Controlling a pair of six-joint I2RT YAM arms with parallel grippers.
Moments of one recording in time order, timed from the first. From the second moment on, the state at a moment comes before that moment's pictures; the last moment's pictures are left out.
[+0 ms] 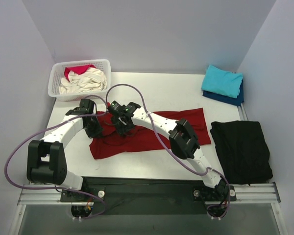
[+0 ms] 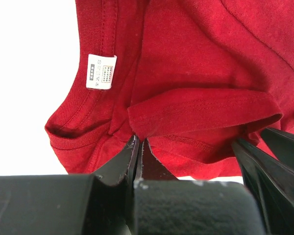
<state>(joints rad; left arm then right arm) -0.13 1.47 0.95 -0.72 0.03 -0.59 0.97 2.35 2.10 -0.88 0.09 0.33</state>
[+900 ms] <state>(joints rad) -0.13 1.42 0.95 -0.78 0.04 -0.58 0.98 2.21 1.85 -0.88 0.16 0.34</state>
